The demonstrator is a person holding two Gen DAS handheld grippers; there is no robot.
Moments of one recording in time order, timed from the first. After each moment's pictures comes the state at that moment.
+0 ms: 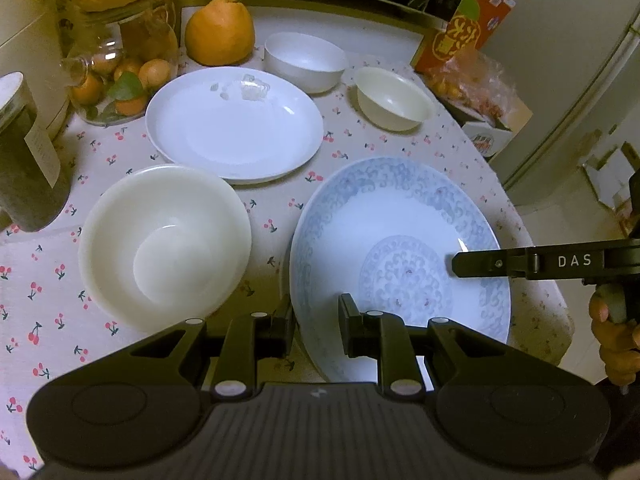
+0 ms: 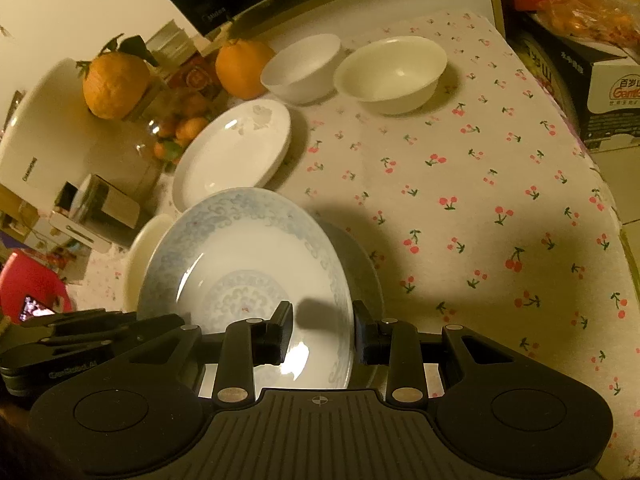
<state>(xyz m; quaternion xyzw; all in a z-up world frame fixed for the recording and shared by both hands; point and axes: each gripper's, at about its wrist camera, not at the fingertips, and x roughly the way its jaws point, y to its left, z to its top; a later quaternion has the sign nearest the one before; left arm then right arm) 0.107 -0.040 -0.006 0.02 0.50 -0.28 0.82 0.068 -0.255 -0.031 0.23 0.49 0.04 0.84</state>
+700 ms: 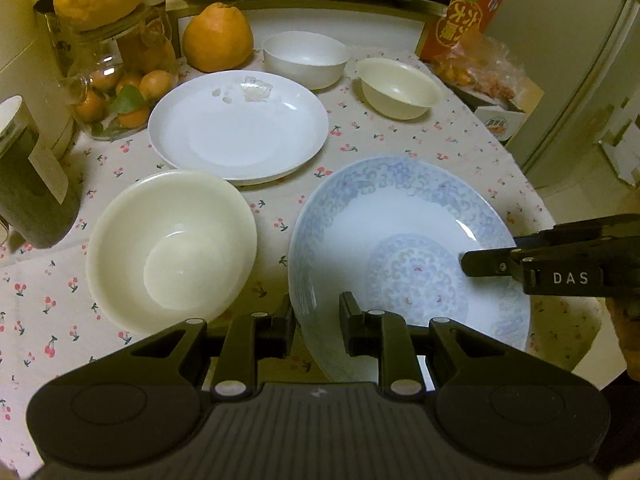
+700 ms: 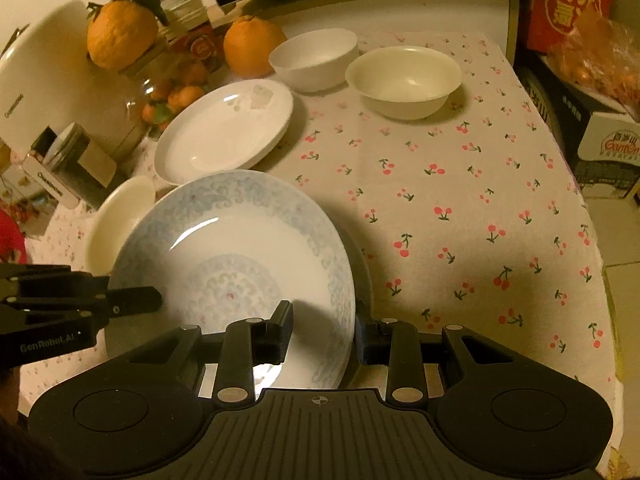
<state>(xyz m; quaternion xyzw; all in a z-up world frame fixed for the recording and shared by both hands) 0.105 -0.052 -0.011 0.07 0.49 -0.26 0.83 0.068 -0.226 -0.034 0.12 0.49 0.02 0.86</state>
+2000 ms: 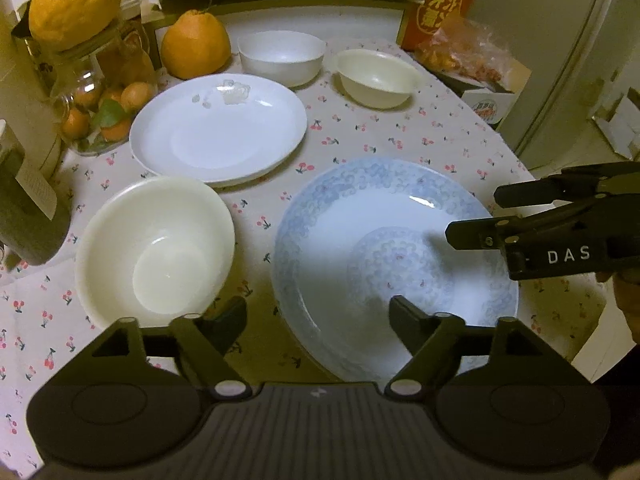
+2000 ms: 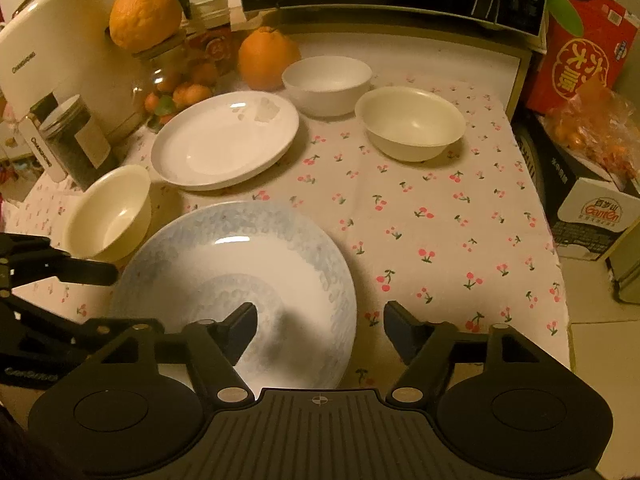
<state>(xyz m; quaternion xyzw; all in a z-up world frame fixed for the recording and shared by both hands) 0.097 -0.058 -0.010 0.10 0.48 -0.28 0.83 0.070 -0.215 -0.021 0.04 0.46 0.01 0.89</state>
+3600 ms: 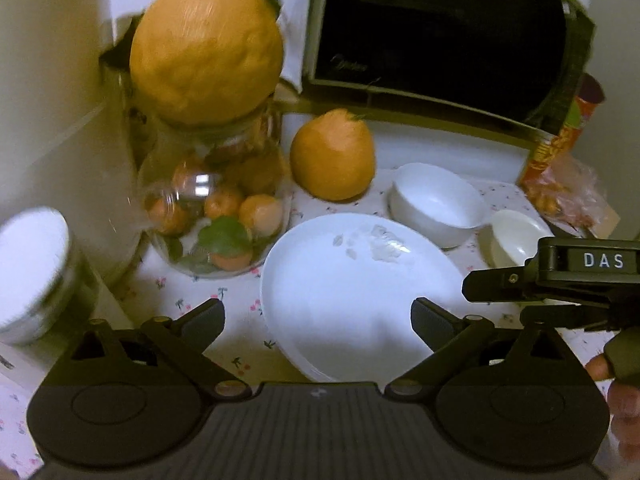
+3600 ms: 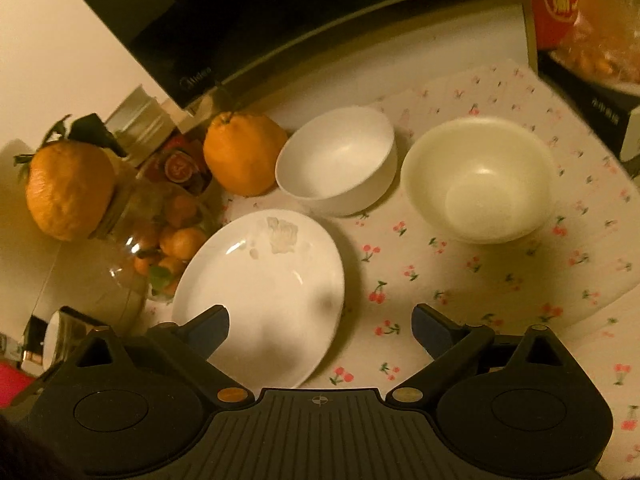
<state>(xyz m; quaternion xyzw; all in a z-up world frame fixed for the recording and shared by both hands) 0.226 -0.016 -0.010 0.00 0.38 -0.17 0.91 0.219 -0.220 -0.032 0.27 0.43 -0.02 0.86</state>
